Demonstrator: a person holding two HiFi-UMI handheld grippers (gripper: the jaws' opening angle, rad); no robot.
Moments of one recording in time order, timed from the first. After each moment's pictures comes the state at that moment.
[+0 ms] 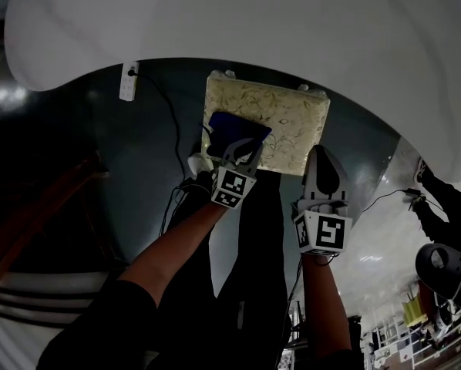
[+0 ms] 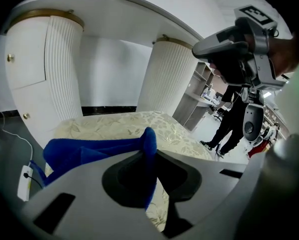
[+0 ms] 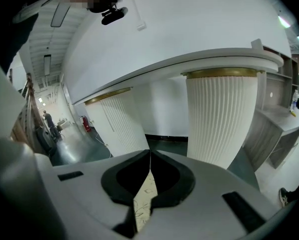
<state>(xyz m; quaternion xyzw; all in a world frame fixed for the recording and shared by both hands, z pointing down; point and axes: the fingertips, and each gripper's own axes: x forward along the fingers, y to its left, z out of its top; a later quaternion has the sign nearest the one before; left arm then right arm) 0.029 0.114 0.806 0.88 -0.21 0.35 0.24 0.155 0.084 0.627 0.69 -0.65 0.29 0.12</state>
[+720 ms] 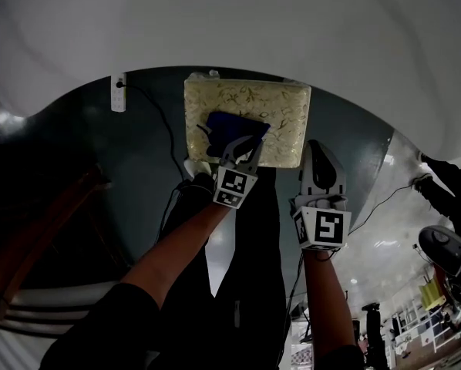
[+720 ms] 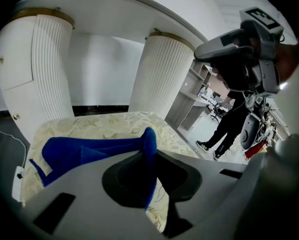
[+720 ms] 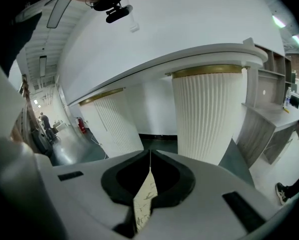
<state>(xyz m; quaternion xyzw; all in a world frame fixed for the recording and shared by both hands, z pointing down) 0.071 0.128 0.800 0.89 -0.19 0.35 0.24 0.189 0.109 0.633 0.70 -0.63 0.30 0.12</state>
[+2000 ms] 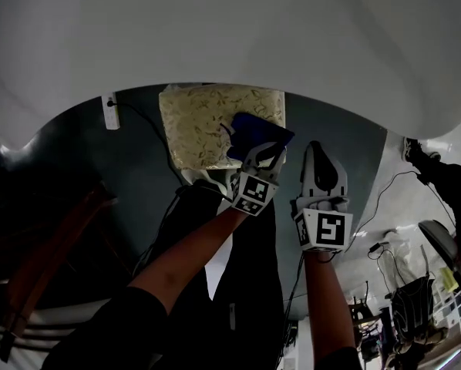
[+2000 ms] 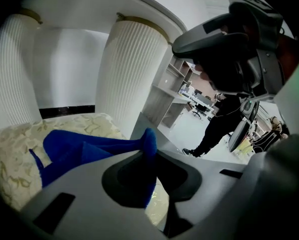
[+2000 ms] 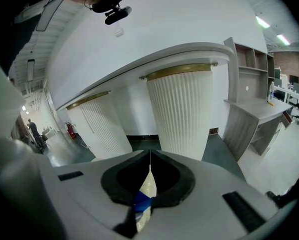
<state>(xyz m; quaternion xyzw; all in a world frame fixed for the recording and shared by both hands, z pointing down) 0.176 0.204 0.797 0.90 -0.10 0.34 0.23 0.249 0.158 0.643 0.74 -0.59 0.30 0.11</state>
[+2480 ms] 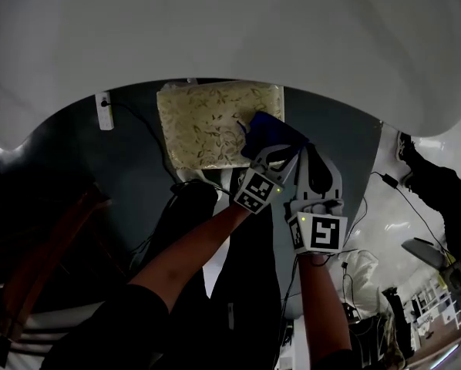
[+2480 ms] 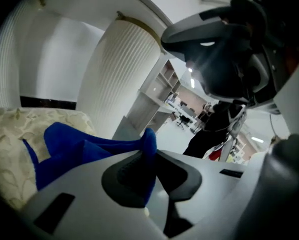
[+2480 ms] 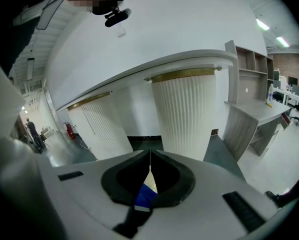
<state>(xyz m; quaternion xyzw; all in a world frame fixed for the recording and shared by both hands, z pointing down) 0.203 0.226 0.780 0.92 -0.01 0.28 0.28 0.230 0.150 0.631 0.75 -0.58 0.30 0.11</state>
